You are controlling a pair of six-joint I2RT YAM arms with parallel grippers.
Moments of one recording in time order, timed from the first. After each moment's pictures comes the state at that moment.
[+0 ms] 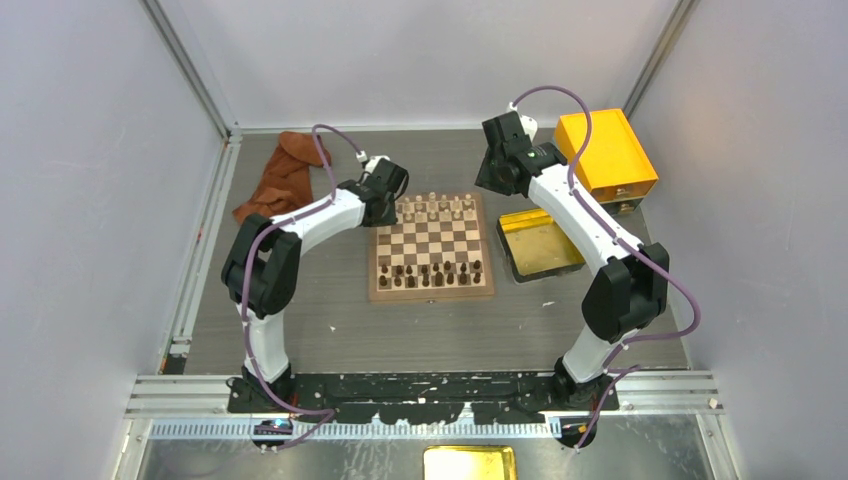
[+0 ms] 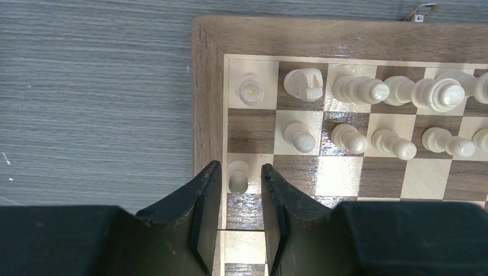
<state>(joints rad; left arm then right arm) -0.57 1.93 1.42 -0.48 -0.37 -0.55 0.41 1.67 1.59 -0.77 0.25 0.63</state>
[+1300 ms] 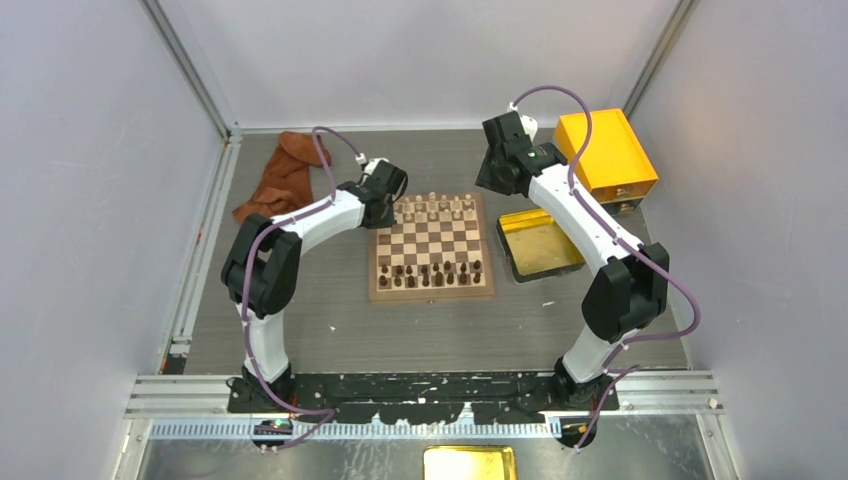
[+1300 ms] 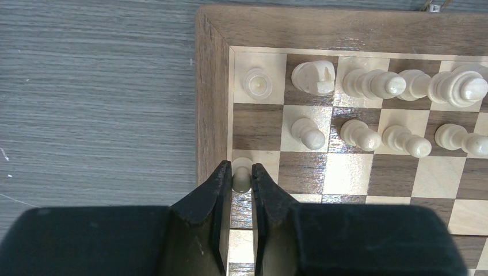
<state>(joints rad) -0.56 1.93 1.41 -0.48 -0.37 -0.55 0.41 1.67 1.59 -0.77 0.25 0.63</state>
